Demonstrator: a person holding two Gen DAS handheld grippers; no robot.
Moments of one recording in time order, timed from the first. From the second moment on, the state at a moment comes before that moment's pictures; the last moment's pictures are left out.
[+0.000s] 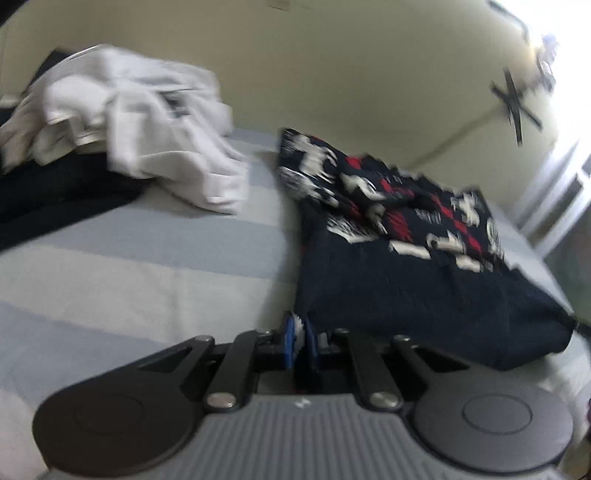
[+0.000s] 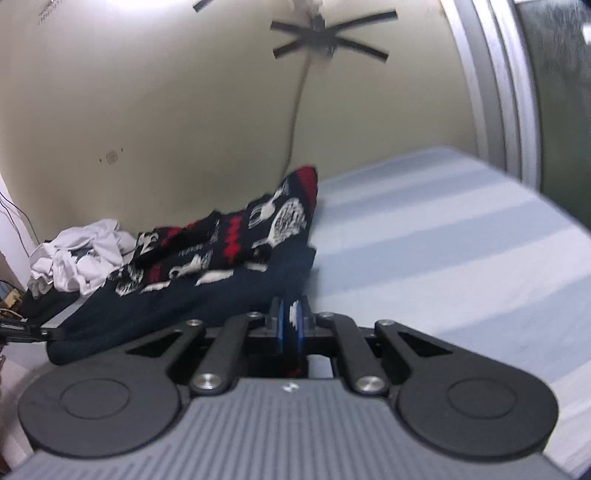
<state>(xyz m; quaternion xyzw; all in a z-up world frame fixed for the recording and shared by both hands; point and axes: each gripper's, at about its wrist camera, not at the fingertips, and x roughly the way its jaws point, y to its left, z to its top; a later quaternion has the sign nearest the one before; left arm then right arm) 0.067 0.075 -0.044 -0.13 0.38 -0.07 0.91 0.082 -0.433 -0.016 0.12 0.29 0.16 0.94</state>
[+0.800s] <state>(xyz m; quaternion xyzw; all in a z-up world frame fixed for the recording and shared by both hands) 0.140 0.047 -0.048 -0.05 0.35 -0.01 0.94 0.168 -0.411 -0.042 0.09 0.31 0.11 0.94</state>
